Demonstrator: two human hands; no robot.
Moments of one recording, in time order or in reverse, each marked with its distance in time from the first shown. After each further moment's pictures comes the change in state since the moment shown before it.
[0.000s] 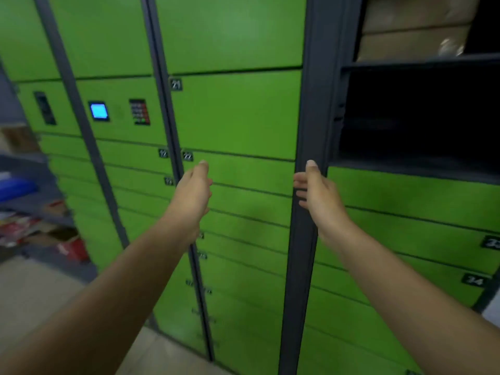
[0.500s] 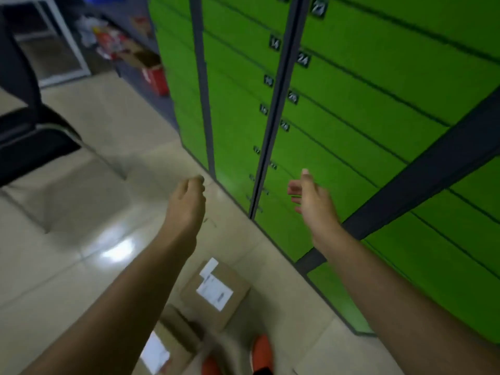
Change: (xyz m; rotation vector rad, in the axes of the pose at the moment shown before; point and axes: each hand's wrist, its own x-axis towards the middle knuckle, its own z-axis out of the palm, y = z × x) left_hand -0.086 -0.303 -0.147 -0.044 0.445 -0.521; right_hand -0.109 0.250 0.167 -0.291 -0.495 0.407
